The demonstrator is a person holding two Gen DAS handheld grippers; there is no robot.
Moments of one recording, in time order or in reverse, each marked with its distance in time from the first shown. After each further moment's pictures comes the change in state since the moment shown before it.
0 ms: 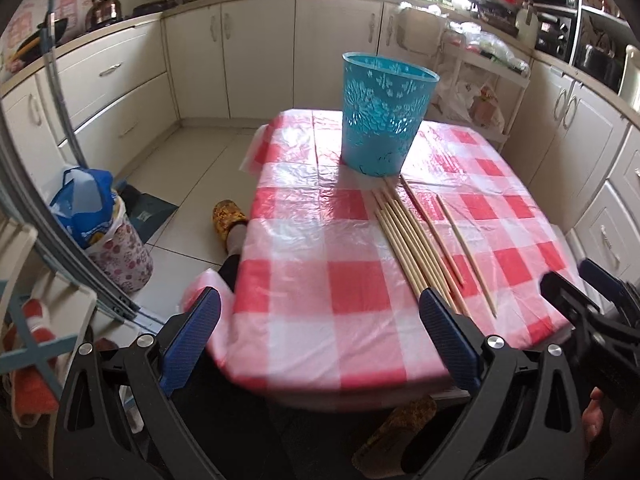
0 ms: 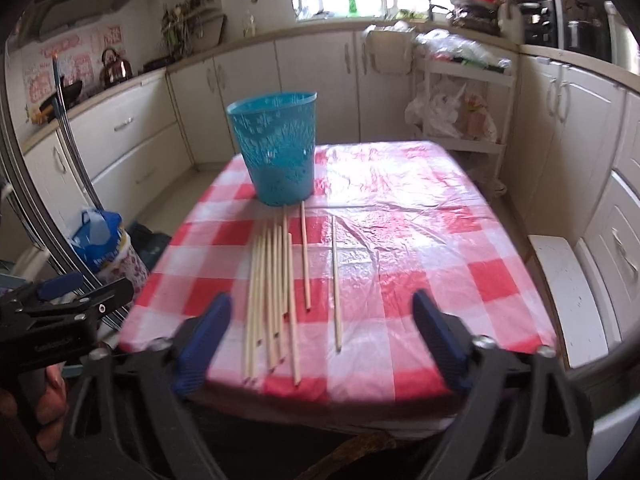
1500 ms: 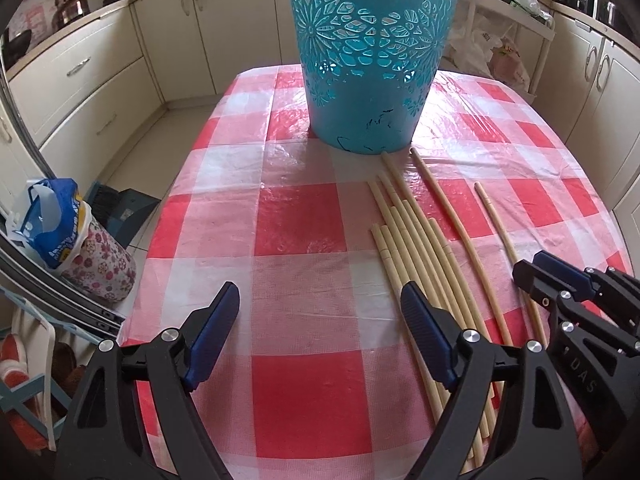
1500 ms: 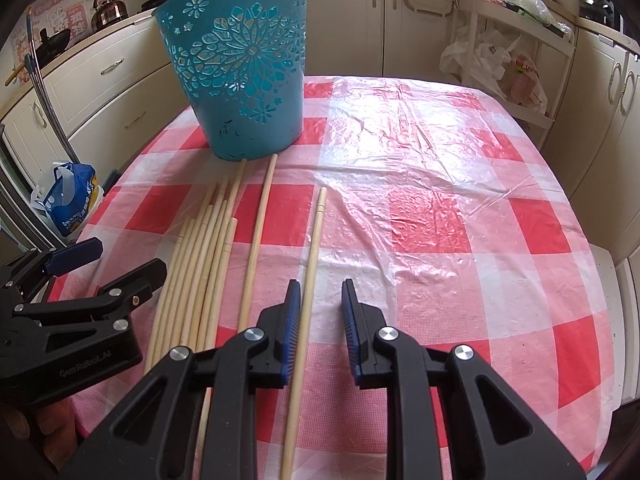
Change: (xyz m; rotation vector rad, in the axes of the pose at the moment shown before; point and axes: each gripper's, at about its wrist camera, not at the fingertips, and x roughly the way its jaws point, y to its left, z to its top) left arm 0.144 -0.056 0.035 0.052 0.121 0.049; right arm 0.139 -0.021 0.020 -0.066 0.178 0.030
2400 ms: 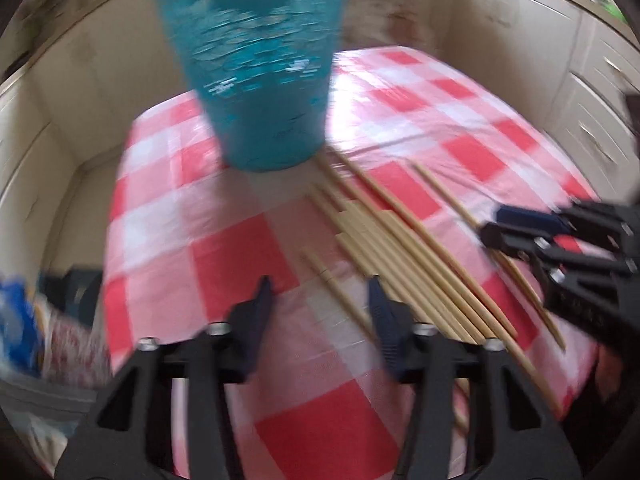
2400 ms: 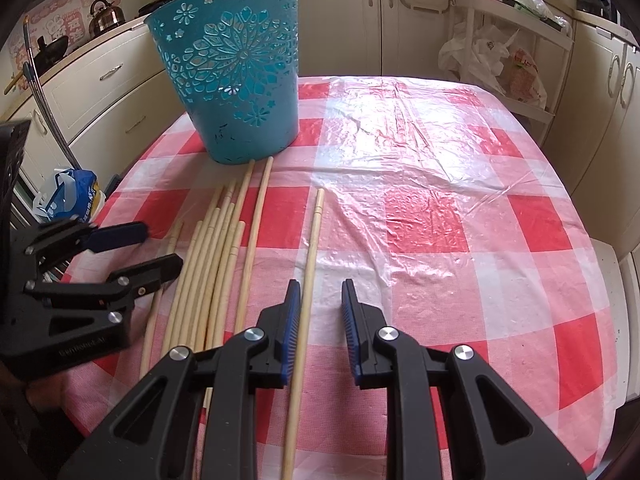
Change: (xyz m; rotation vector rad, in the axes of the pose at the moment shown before) left arm 0.014 -0.007 0.019 0.390 0.000 -0.264; right arm 0.000 -0.007 0.001 0.023 0.000 0.018
